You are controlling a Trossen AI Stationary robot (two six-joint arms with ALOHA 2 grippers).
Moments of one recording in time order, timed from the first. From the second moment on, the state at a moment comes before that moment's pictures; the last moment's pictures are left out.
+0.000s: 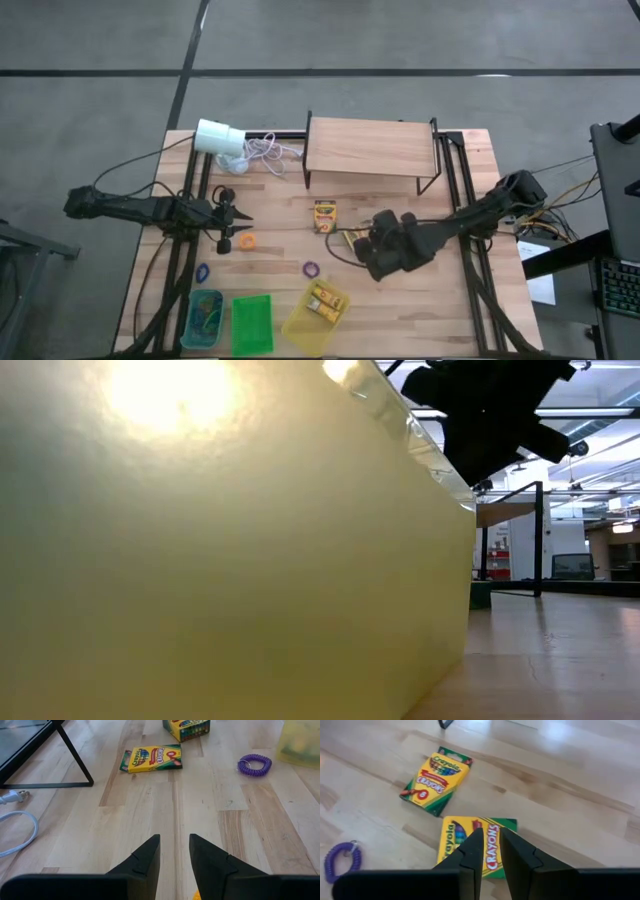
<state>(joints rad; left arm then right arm) -0.12 0.29 0.11 -0.39 -0.19 0.03 0.41 1.64 1.15 -0.91 0.74 1.49</state>
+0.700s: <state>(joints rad) -0.12 0.29 0.11 -0.39 -0.19 0.03 0.43 1.62 1.14 -1.04 0.74 1.55</state>
